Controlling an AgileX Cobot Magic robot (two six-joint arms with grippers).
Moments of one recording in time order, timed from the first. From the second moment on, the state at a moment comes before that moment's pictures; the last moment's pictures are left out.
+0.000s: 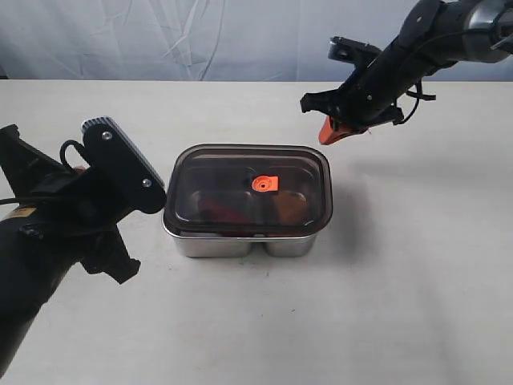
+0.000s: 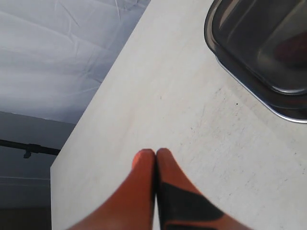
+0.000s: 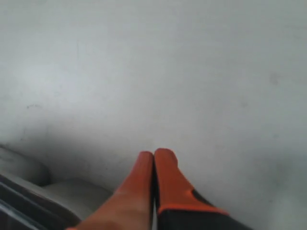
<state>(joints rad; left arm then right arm) -1.12 1.35 -0.54 -1.74 -1.00 1.97 0.35 2.18 -1.61 0.54 0.80 -0.34</state>
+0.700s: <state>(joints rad) -1.12 1.35 -0.54 -1.74 -1.00 1.97 0.39 2.19 -1.62 0.50 0.92 -0.29</state>
